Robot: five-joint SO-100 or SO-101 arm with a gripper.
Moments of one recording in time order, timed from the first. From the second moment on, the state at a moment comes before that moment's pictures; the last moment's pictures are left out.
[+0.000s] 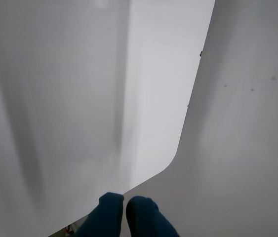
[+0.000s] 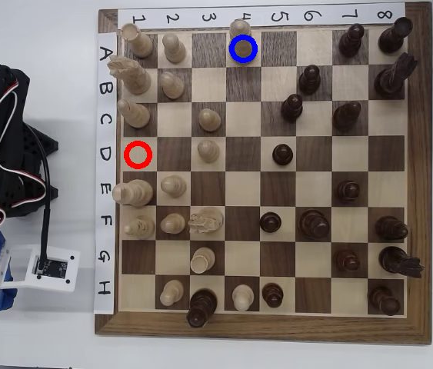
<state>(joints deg) 94.3 192.9 180.1 60.7 -5.8</state>
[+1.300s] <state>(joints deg) 94.3 192.9 180.1 61.9 -7.5</state>
